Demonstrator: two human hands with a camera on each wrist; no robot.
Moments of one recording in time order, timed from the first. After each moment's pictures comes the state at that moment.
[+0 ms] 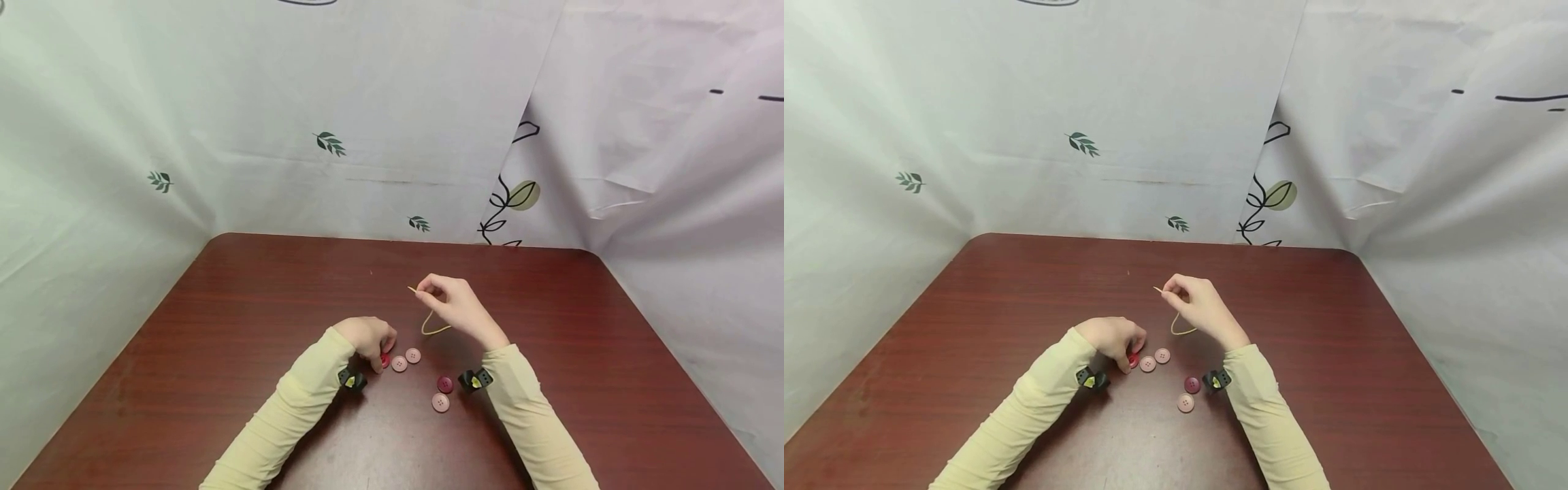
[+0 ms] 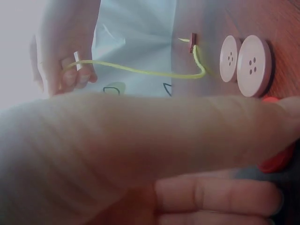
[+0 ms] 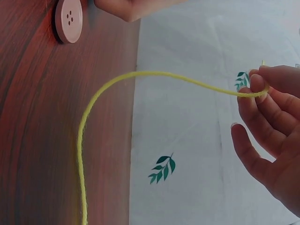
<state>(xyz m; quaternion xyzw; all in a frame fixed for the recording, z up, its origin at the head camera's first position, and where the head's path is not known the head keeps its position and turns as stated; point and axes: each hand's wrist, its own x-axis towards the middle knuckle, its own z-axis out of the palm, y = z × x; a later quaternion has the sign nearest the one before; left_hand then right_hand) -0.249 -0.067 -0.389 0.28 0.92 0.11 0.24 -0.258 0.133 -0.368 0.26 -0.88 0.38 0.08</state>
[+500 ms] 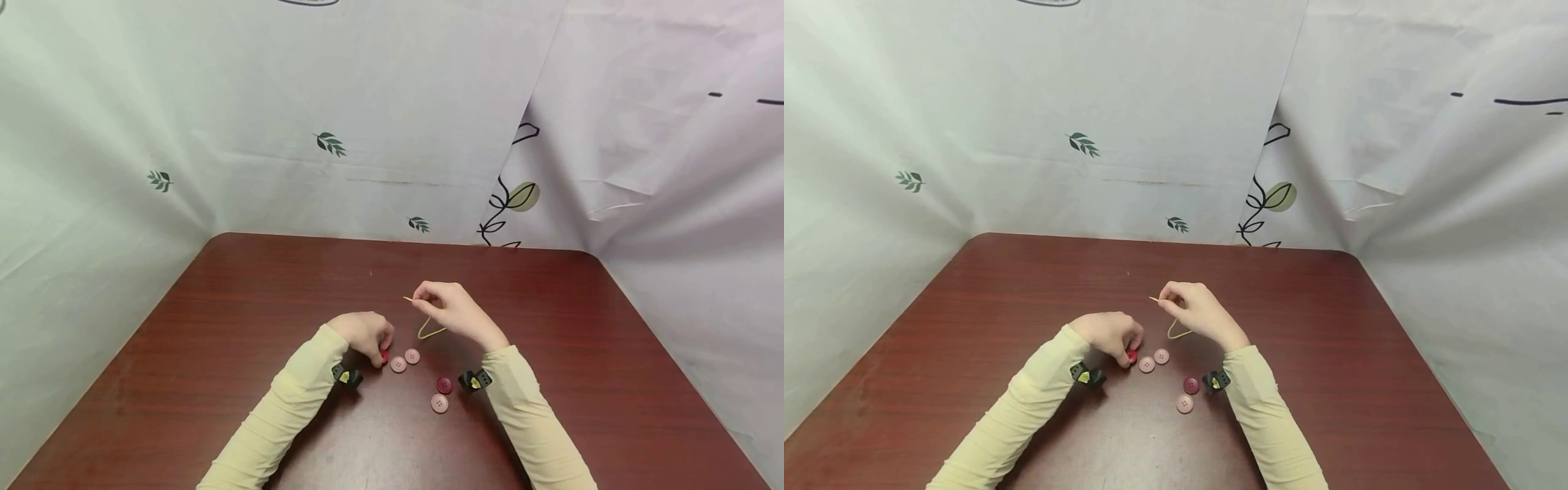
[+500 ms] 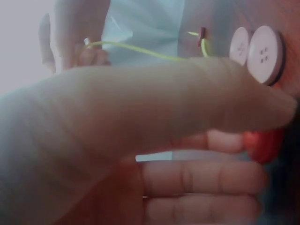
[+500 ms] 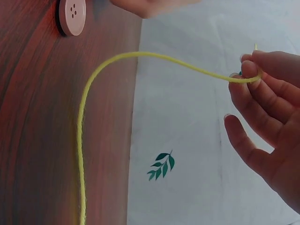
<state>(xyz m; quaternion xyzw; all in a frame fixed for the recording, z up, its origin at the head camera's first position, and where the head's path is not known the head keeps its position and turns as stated) -0.259 -0.076 -0.387 0.32 0.91 0.12 0.21 -0.257 0.135 -0.367 0.30 -0.89 0.35 0.05</state>
